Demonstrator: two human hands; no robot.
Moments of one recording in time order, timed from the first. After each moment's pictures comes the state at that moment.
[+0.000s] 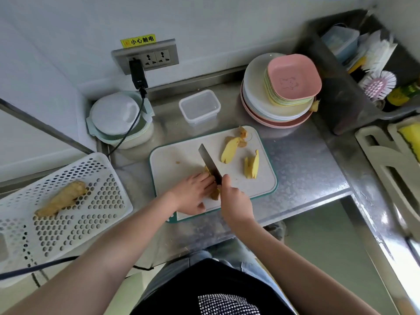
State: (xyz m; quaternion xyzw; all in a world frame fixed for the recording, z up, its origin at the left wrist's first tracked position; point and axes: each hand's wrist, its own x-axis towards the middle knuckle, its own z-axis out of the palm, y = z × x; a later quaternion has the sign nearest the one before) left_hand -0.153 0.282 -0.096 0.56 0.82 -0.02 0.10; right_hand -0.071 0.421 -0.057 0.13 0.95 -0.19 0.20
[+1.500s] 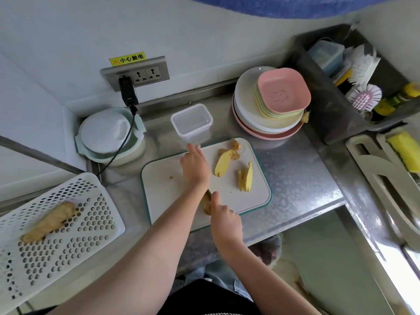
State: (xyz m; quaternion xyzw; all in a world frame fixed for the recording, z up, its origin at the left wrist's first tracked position) left_hand -0.217 0.371 -0.096 -0.10 0.94 0.31 0.01; right_hand -0.072 0.403 -0.065 0.17 0.94 -0.18 0.22
